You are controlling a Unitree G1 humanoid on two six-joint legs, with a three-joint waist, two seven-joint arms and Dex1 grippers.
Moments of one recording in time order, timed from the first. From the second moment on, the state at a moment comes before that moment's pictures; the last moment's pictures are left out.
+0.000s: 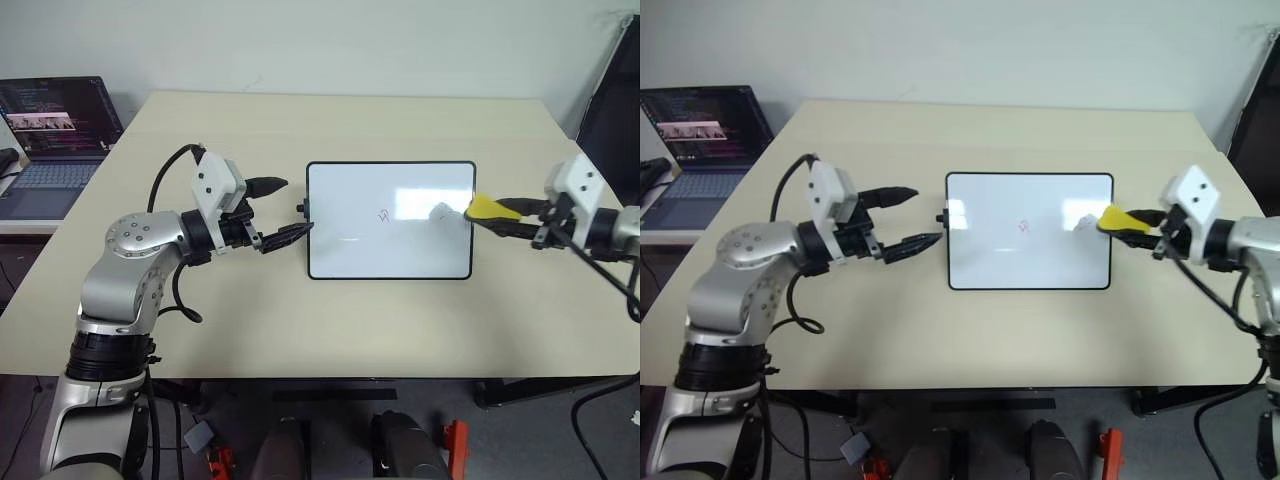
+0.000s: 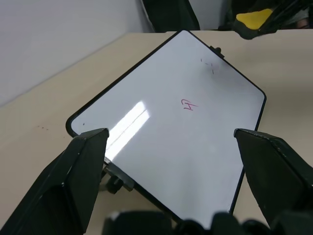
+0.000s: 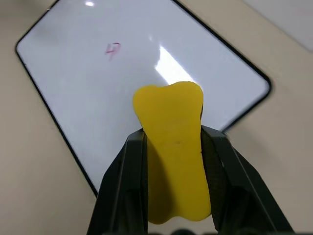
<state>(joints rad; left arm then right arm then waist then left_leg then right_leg) -0.56 0.67 0.04 -0.11 -0.41 0.42 -0.94 -0.53 -0.95 -0.17 0.06 0.30 0.44 1.07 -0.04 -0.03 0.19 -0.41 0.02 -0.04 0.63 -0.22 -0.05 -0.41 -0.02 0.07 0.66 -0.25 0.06</state>
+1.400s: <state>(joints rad) -0.60 0.66 -0.04 -0.08 -0.37 0.40 -0.97 -0.48 -0.92 -0.20 0.08 0.34 0.44 1.02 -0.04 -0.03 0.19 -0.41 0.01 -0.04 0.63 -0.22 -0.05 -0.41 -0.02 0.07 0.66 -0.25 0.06</state>
